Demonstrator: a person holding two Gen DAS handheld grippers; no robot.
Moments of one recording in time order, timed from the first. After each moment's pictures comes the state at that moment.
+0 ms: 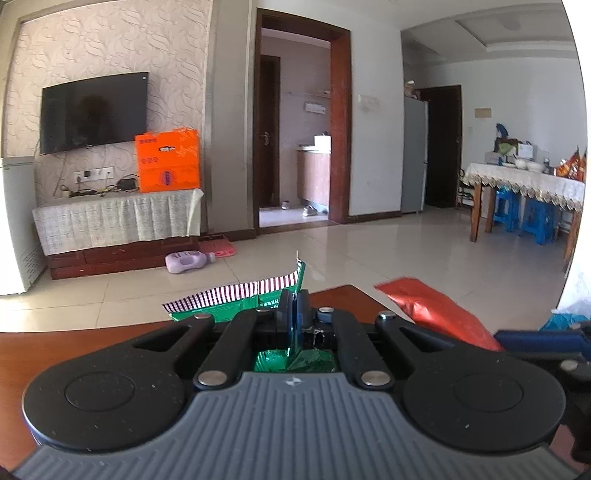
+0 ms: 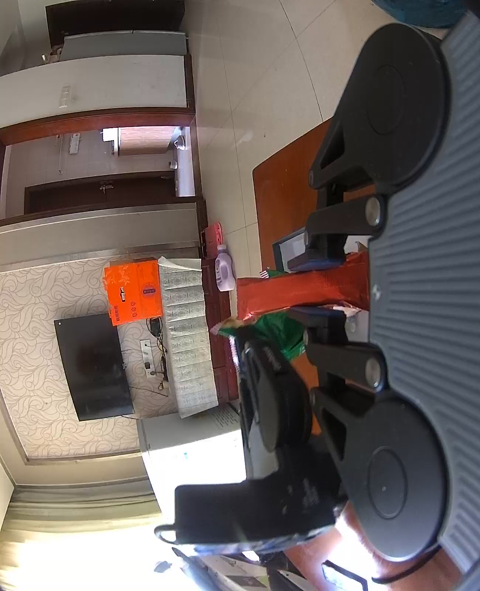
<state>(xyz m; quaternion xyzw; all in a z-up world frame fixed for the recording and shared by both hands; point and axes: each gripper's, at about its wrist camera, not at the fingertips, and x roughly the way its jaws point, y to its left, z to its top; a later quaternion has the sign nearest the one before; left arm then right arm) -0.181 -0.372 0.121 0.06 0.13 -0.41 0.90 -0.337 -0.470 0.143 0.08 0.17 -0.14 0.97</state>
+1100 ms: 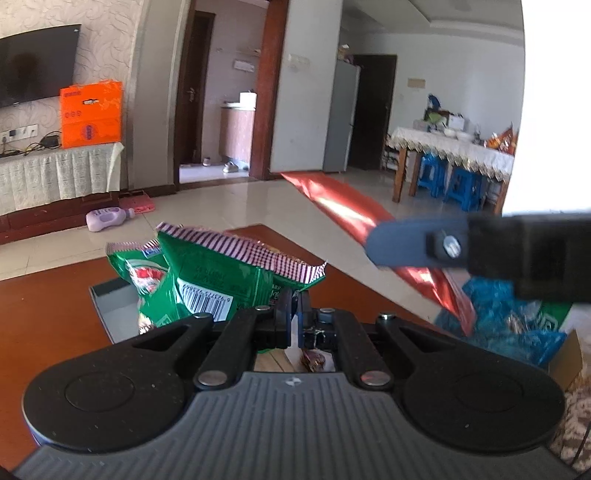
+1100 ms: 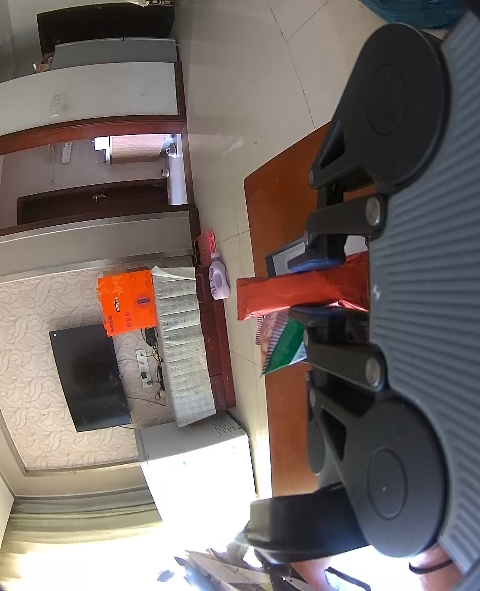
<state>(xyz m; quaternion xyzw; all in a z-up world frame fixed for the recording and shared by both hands) -0.185 -0.377 0.065 0.07 0.20 -0.53 0.82 -0.324 -0.481 0.145 0.10 0.18 -0.15 0.97</state>
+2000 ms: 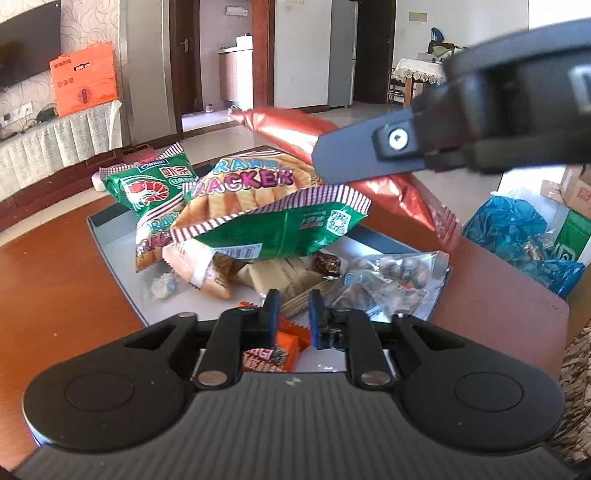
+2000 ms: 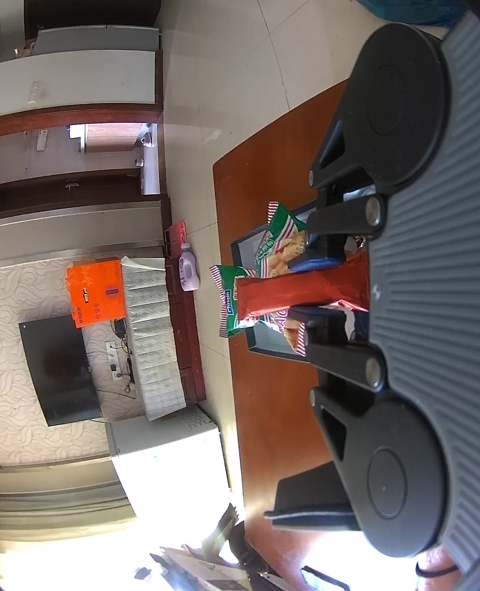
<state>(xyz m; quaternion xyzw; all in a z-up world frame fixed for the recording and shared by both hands) -0.187 -0.375 0.018 0.16 0.26 -0.50 0.81 -0.305 -0.484 0.120 0.10 0.23 -0.13 0.96</state>
